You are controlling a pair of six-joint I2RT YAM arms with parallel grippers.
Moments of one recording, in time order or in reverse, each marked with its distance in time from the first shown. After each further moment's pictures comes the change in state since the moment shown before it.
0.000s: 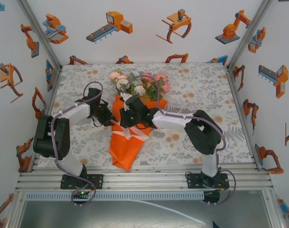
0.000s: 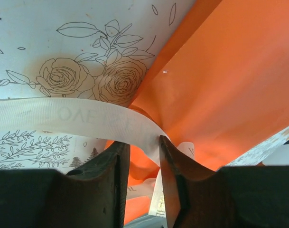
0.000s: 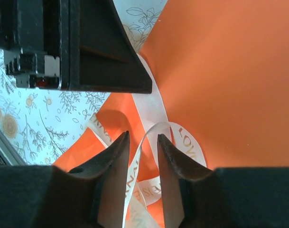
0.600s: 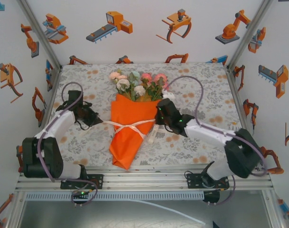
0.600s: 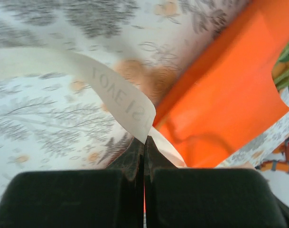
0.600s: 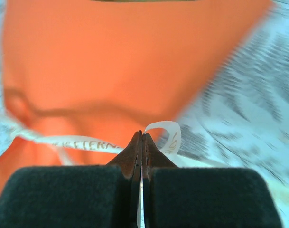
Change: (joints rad) left arm 0.205 -0.283 -0.116 -0.087 -0.058 -0.004; right arm -0.173 -0.533 -0.475 -0.058 0.414 0.176
